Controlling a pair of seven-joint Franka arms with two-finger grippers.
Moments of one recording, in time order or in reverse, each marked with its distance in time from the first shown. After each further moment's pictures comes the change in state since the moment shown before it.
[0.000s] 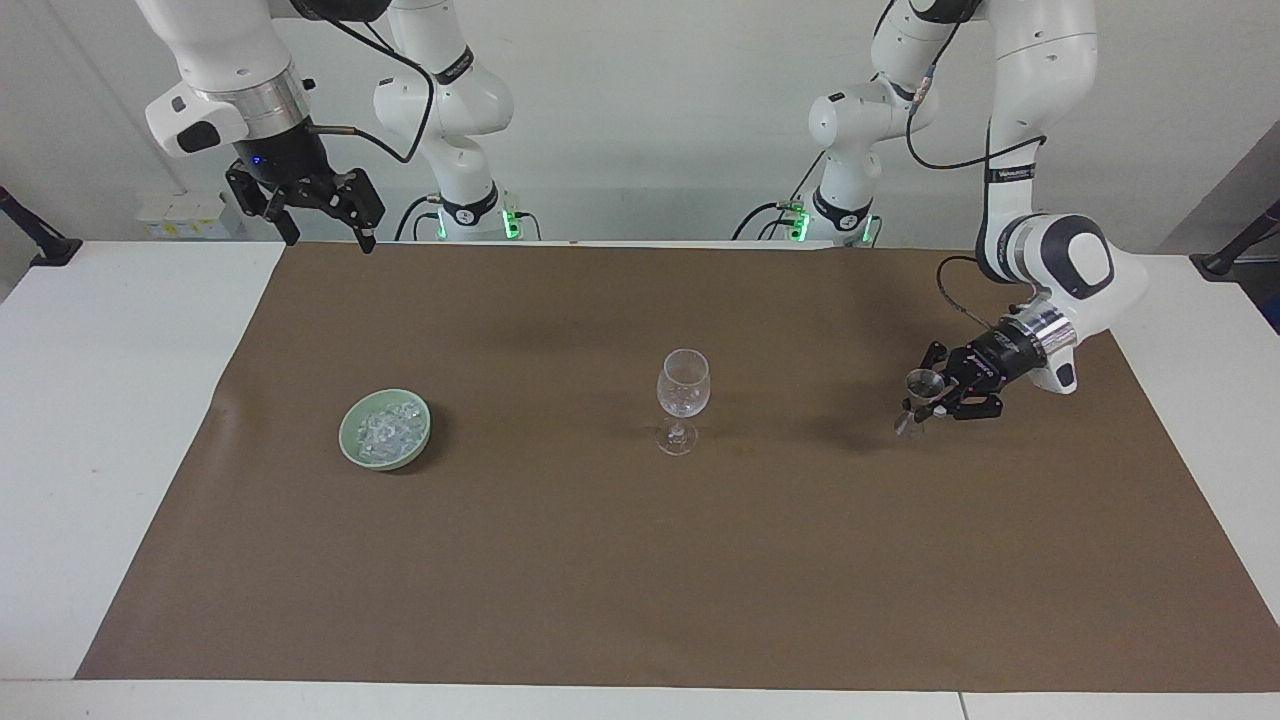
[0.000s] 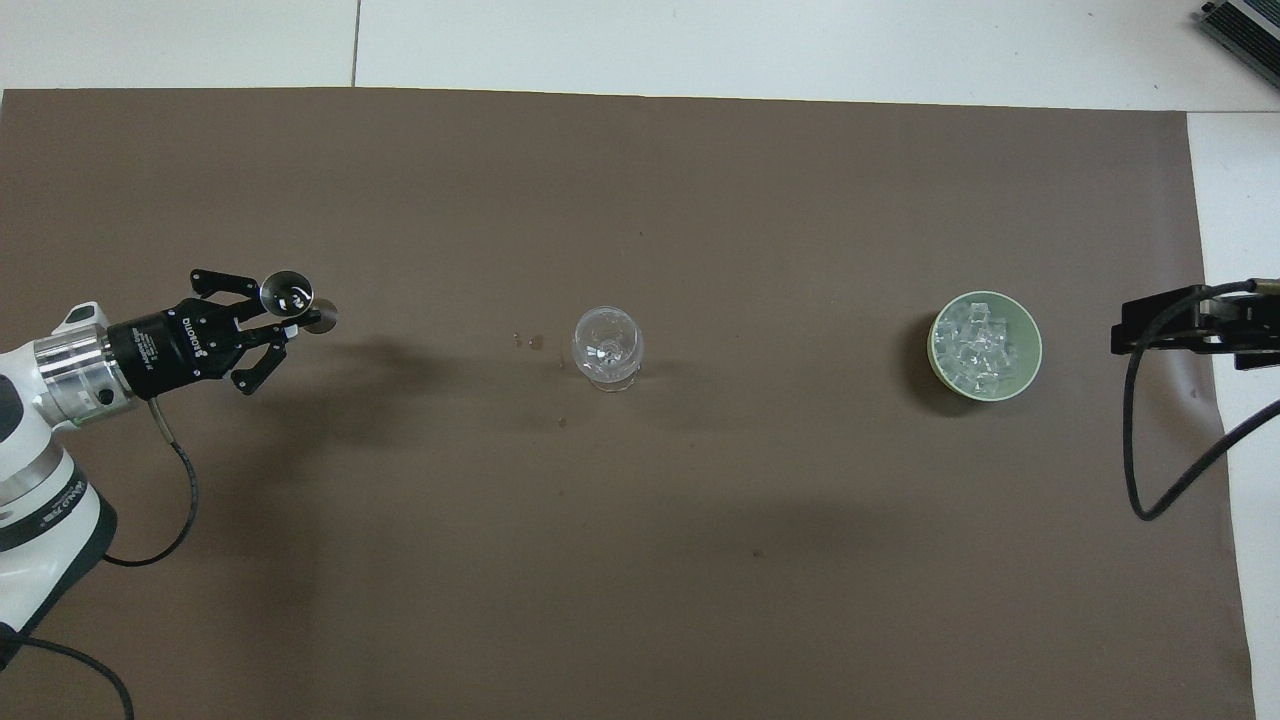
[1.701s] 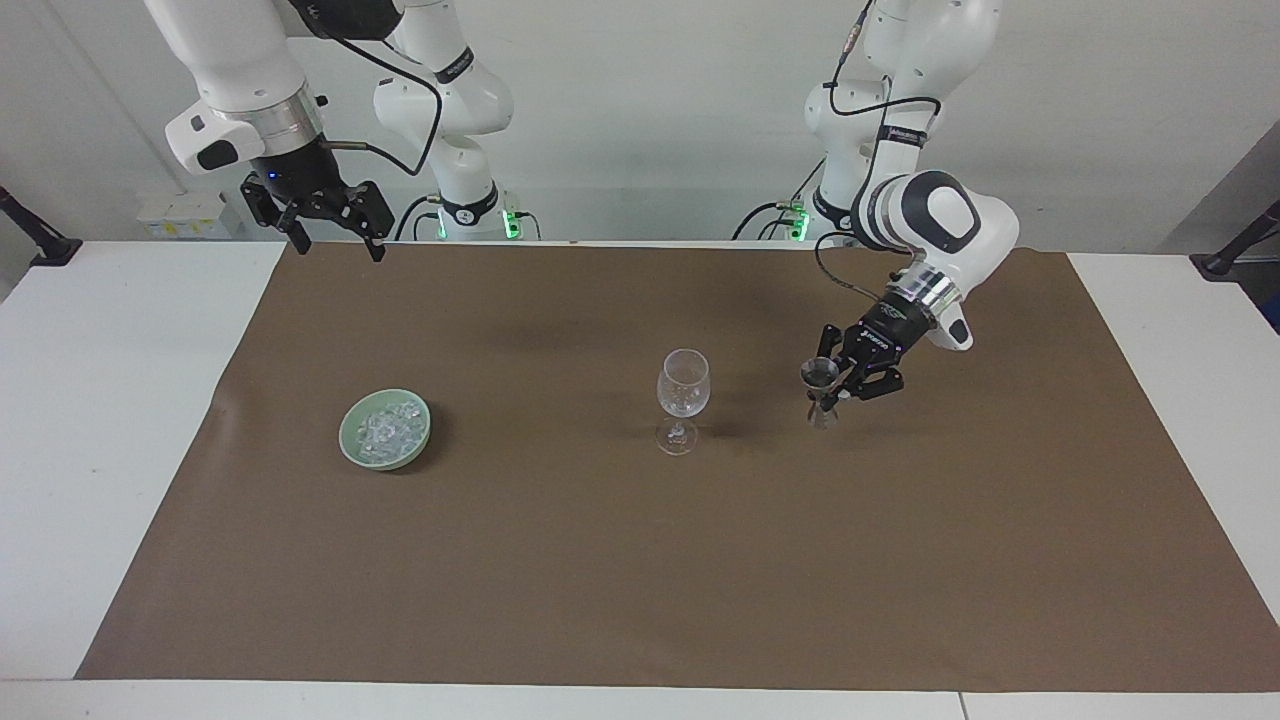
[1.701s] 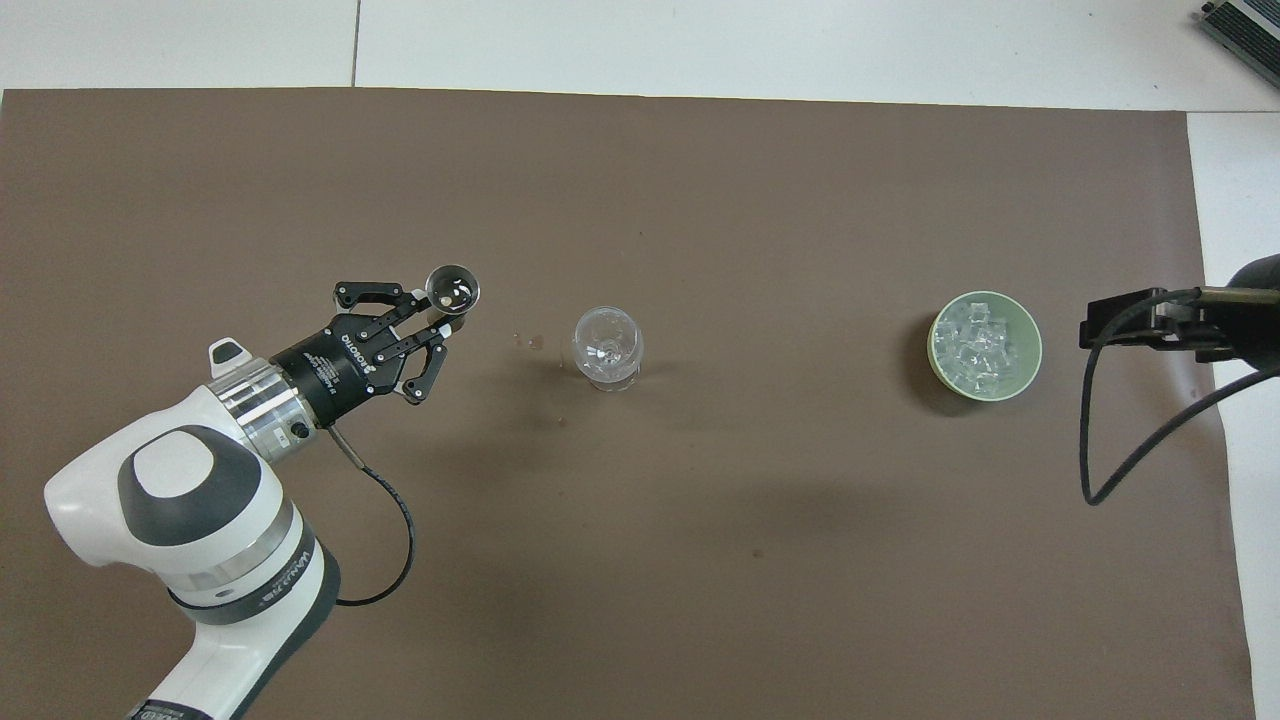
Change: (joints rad) left arm -0.509 -0.186 -0.001 -0.093 -0.401 0.623 -0.004; right arm 0.001 -0.023 0.006 -0.122 0.000 0.139 0.000
